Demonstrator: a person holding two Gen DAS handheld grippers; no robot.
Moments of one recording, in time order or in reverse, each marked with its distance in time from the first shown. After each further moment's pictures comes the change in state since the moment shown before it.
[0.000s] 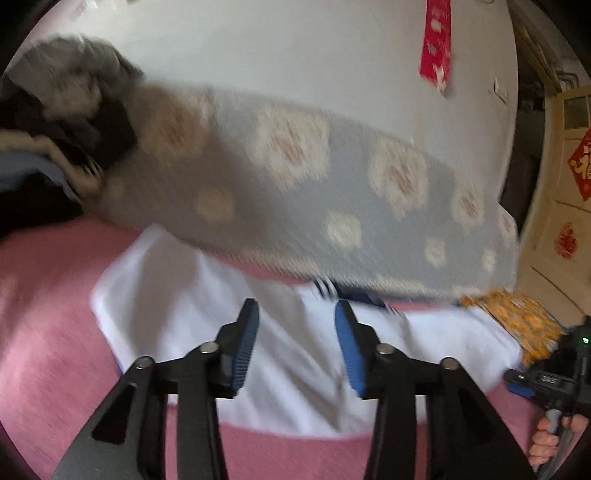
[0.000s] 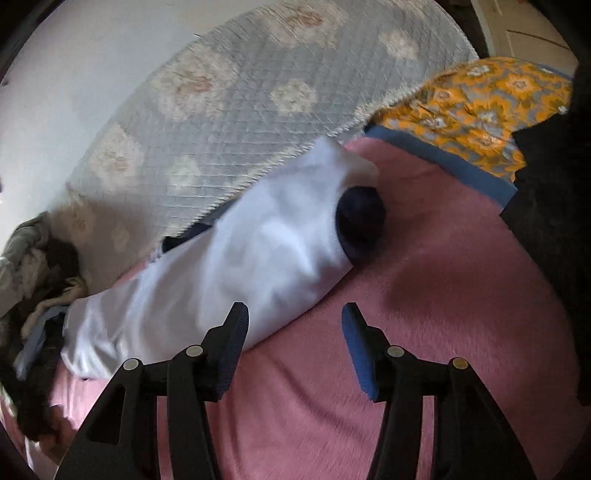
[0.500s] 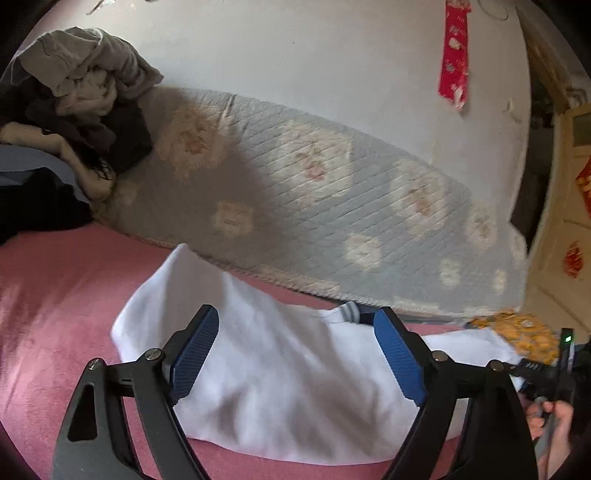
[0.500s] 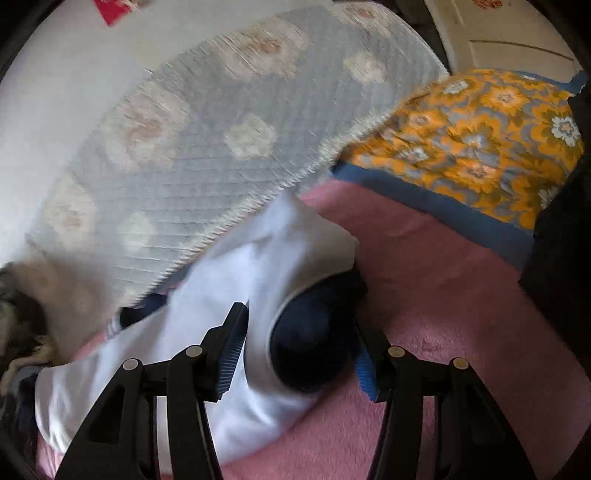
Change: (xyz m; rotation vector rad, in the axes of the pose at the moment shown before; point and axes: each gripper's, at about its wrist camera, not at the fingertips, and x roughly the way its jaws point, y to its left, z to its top) left arm 0.018 0.037 0.007 -0.051 -0.001 0.002; right arm 0.054 -0.006 0.045 0.115 -0.091 -0.095
